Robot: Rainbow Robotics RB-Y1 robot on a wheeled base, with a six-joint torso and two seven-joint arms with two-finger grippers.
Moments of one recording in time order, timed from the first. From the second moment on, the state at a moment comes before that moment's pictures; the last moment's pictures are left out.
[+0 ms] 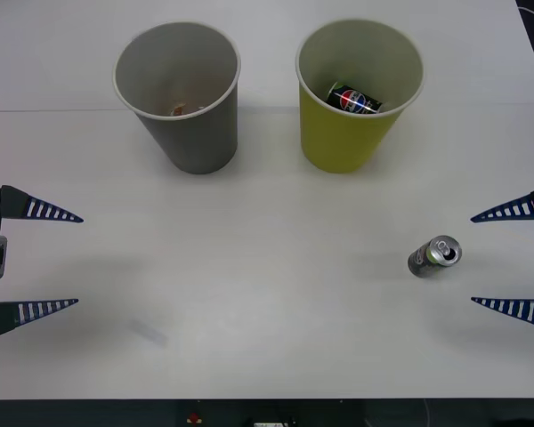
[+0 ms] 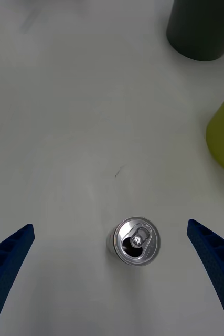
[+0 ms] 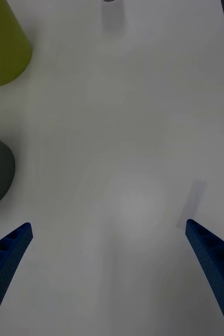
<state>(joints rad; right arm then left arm) 0.26 -1.13 -0.26 -2.01 1.31 -1.13 -0.09 0.26 1.13 0.26 -2.01 -1.31 -1.13 -0.09</state>
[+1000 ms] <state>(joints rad) 0.48 -1.19 -0.26 -2.00 1.05 -0.91 0.02 0.26 1.13 0.26 -2.01 -1.31 -1.13 -0.09</state>
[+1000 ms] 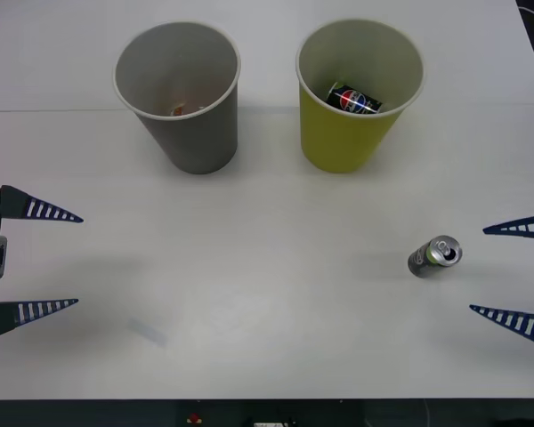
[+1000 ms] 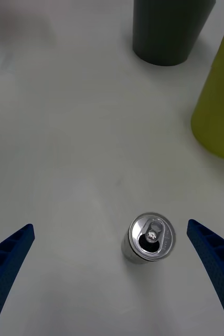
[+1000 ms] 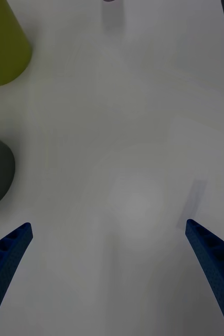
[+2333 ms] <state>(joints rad) 0.65 -1.19 0.02 -1.73 0.17 -0.81 0.76 0.26 1.13 0.26 -2.01 -1.31 -1.13 -0.09</state>
